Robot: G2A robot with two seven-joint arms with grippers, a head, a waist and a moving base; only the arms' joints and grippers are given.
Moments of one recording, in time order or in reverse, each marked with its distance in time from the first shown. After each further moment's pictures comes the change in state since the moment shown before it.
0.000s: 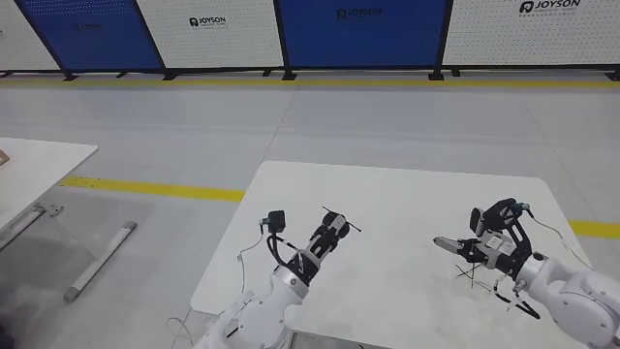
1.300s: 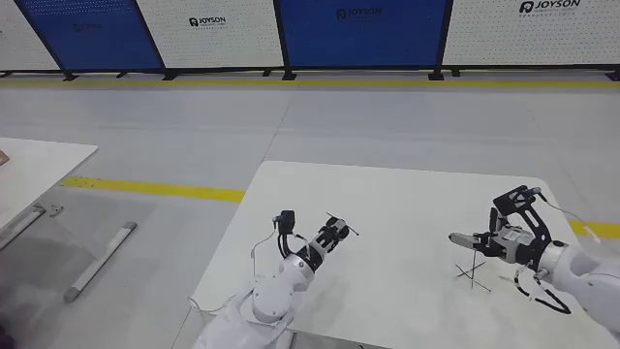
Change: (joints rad) left arm -0.146 -0.032 0.031 0.256 -0.230 0.021 -0.096; right arm -0.021 0.050 0.169 -0.083 0.124 0.089 0.360
